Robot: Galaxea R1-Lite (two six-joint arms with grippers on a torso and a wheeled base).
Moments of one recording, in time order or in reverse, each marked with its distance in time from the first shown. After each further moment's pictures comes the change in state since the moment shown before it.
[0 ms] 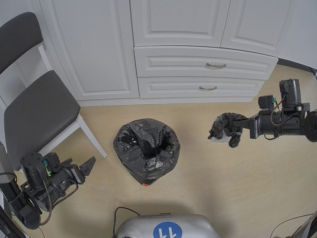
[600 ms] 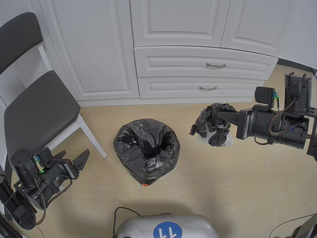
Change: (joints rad) left arm 0.021 -0.094 0.000 0.000 0.000 0.050; right arm 0.335 -0.141 0.089 -0.197 -0.260 0.284
